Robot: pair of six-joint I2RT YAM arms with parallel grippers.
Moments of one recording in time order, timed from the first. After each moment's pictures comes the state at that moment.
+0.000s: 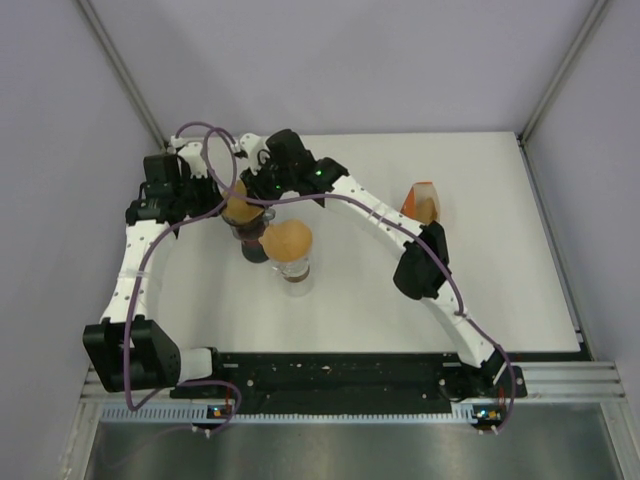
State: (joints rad) left arm 0.09 1.31 1.22 -0.59 0.31 0.01; right arm 0.87 2.40 2.48 -0.60 -0.32 -0.11
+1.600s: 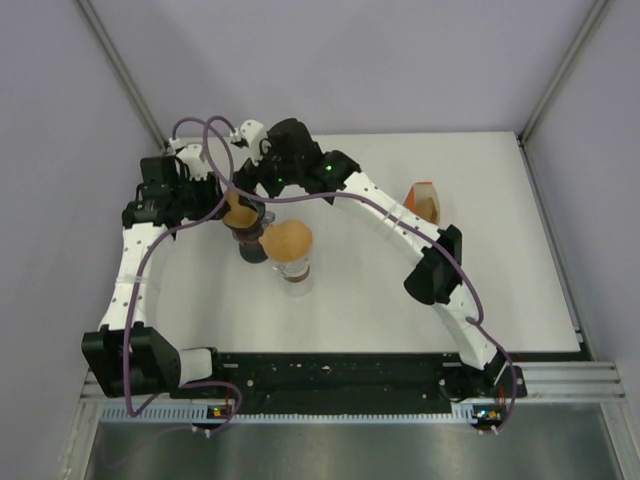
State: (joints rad) left arm 0.09 1.29 1.23 -0.65 0.34 0.02; right arm 0.90 2.31 2.49 -0.65 -0.25 -0.12
